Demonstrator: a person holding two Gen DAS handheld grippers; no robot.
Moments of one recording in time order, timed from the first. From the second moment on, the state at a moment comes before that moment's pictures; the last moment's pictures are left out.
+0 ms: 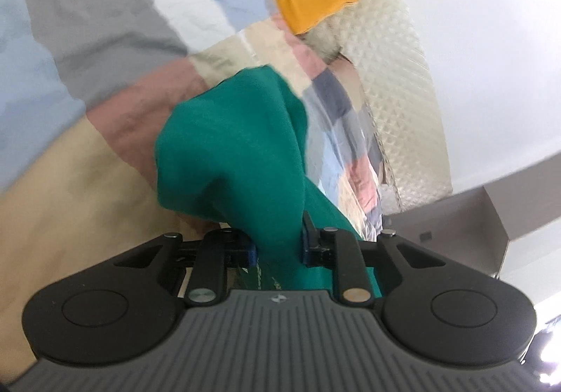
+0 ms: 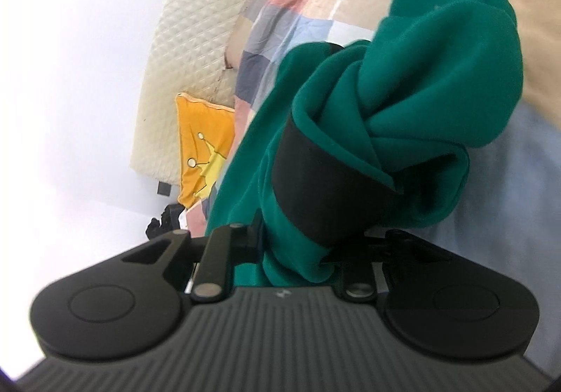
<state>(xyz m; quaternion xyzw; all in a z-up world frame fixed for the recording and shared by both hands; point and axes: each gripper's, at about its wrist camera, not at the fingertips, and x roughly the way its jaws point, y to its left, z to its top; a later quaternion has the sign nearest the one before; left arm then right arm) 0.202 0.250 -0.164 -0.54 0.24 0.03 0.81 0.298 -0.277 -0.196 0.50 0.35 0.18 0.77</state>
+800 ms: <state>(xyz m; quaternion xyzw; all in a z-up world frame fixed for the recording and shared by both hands) 0.059 0.189 -0.110 -0.51 0.27 0.02 0.82 0.207 -0.304 -0.151 0.46 0.40 0.18 0.78</state>
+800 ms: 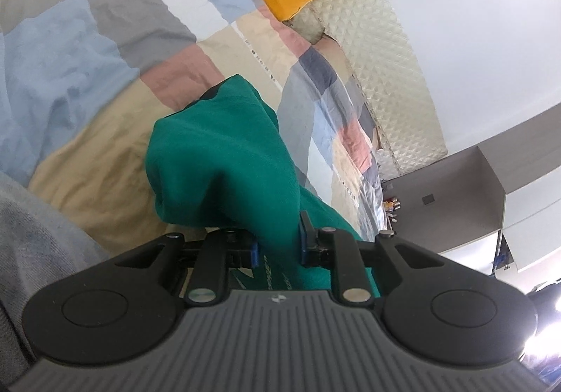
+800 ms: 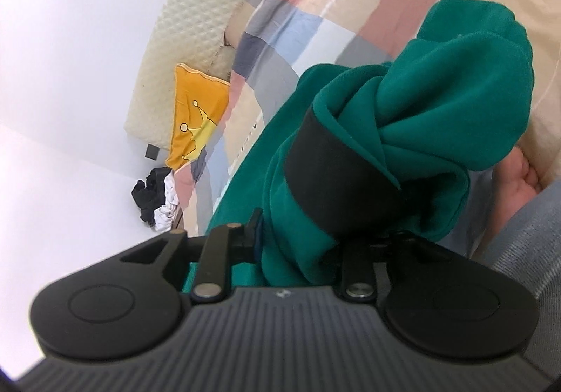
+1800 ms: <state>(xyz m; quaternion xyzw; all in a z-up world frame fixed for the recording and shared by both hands) 0.285 0.232 -0.126 -0.46 0.26 0.06 0.85 0.368 -0.258 -0.170 0.49 0.32 0.13 0.80</state>
